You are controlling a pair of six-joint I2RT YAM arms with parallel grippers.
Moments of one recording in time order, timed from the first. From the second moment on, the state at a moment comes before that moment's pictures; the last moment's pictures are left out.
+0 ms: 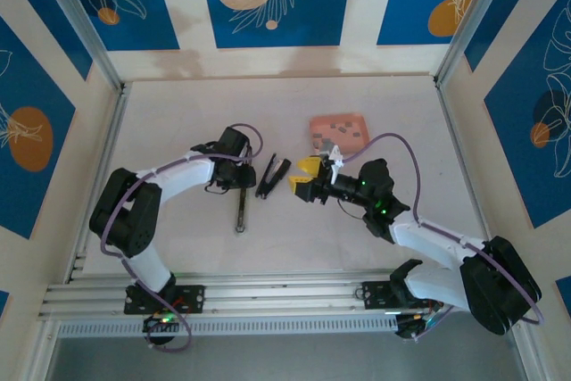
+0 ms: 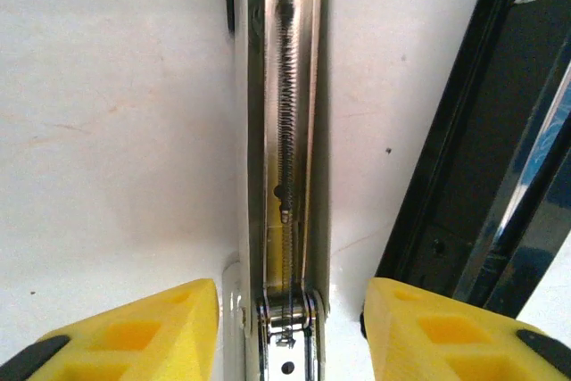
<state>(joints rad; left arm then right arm) -0.51 1.70 1.06 -0.54 0.06 -0.52 0.59 1.11 0.44 0.65 -0.57 0.26</state>
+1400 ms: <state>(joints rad) -0.68 1.85 1.28 -0.57 0.24 -0.48 0.51 1.02 0.53 0.16 -0.35 0.60</state>
